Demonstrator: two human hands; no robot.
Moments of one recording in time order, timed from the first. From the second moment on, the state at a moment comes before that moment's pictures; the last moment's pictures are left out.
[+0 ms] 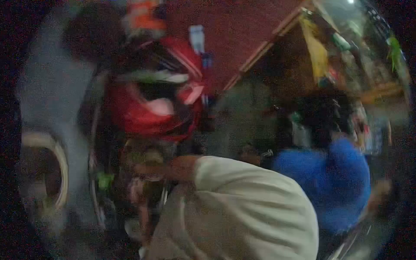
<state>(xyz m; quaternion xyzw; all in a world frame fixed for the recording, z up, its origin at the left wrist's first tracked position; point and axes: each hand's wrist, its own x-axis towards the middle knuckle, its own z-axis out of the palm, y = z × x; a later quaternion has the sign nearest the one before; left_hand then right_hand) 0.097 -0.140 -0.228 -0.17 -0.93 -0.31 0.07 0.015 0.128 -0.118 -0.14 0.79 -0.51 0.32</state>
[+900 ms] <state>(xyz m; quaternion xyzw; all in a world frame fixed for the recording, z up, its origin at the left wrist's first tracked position) 0.140 -0.138 -0.019 0.41 -0.84 -0.33 0.14 -0.036 0.069 -0.218 -0.47 0.86 -0.10 0.19</state>
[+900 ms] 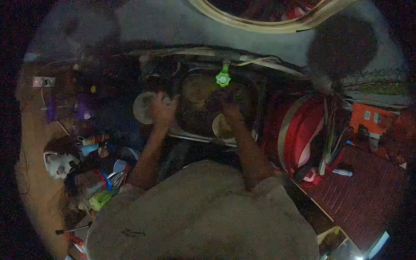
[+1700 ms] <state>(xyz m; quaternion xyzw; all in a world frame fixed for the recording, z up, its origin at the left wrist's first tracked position) 0.036 -0.084 -0.082 0.32 -0.48 -0.82 -0.02 -0.075 0.017 -0.206 -0.32 0.91 -0.17 0.18</state>
